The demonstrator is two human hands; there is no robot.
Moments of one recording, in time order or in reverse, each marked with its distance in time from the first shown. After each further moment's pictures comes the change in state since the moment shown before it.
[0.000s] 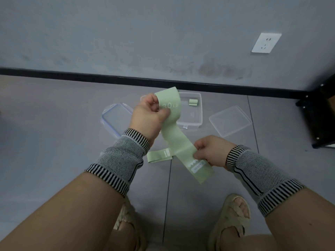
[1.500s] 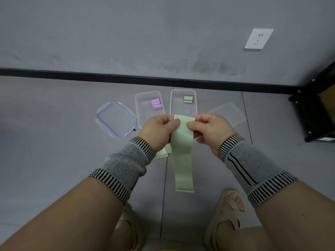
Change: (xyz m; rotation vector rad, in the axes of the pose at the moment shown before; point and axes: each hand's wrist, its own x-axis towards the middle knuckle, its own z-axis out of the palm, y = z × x) left_hand -0.017 -0.023 0.019 0.271 -0.167 -0.233; right_hand -0.013 -0.019 -0.009 0.765 0.356 -0.085
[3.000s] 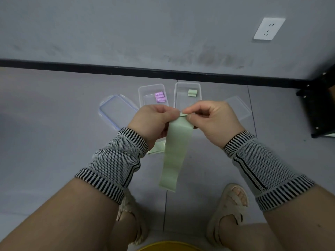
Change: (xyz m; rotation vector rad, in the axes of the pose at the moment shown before) left_hand -0.010 0.014 -0.020 -0.177 -0.001 -0.081; right_hand -0.010 -0.011 0.011 -0.226 -0.046 -0.427
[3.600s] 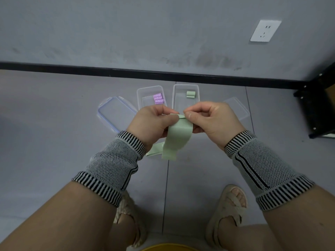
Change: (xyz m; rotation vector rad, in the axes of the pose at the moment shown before) left_hand 0.000 -0.002 0.002 0.087 -0.007 0.077; right_hand 0.001 0.000 -0.007 0.104 -0.025 0.148
